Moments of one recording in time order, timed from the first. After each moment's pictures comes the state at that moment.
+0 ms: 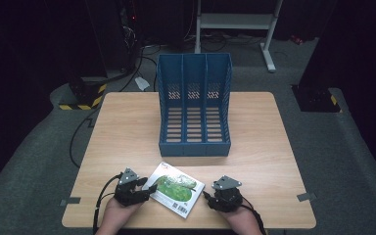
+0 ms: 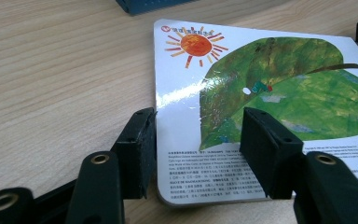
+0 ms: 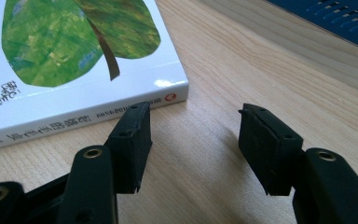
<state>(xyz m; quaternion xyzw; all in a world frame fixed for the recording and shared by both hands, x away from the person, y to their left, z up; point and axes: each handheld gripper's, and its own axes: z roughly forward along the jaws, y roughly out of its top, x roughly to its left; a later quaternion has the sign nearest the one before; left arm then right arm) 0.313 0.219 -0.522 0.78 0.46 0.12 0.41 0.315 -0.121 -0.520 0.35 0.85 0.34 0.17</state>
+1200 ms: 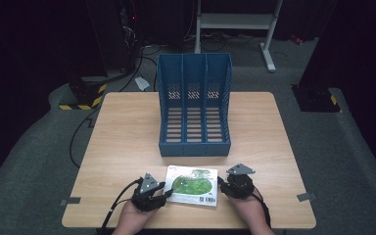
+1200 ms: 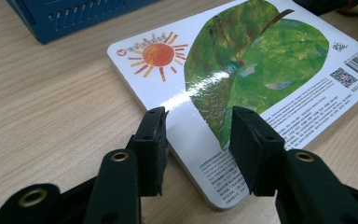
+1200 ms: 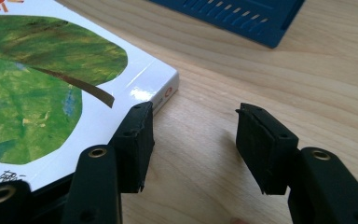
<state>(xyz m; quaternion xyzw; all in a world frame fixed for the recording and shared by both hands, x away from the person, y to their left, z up) 0.299 0.163 -0.519 0.81 0.40 0.15 0.40 0.349 -0.156 -0.517 0.45 0.81 0.33 0.20</state>
